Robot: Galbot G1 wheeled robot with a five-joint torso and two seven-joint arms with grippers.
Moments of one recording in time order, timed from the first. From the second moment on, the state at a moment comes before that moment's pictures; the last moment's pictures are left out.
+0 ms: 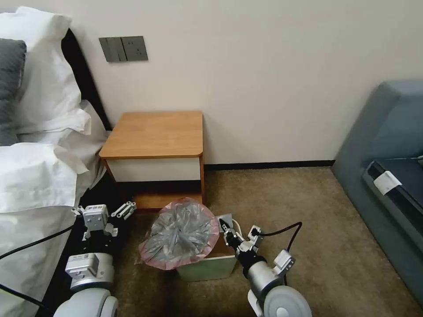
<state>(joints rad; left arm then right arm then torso) 1.69 -1.52 -0.68 -2.30 0.01 0.04 -0.11 -1.50 1.30 0.09 2.03 1.06 -0.09 0.19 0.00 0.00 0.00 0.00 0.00</state>
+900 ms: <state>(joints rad) 1.68 -1.52 -0.69 -2.27 0.00 0.01 -0.12 -1.59 1.25 0.03 2.12 0.76 -0.03 0.21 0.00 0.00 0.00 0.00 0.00</state>
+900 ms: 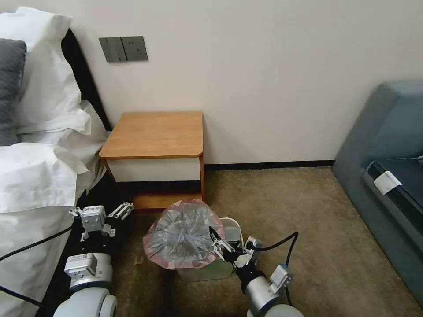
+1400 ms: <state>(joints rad) 1.69 -1.52 -0.71 -2.27 -0.03 0.00 -0.11 -1.51 1.20 -0.07 2.19 0.69 -0.09 0.29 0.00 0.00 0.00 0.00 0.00</state>
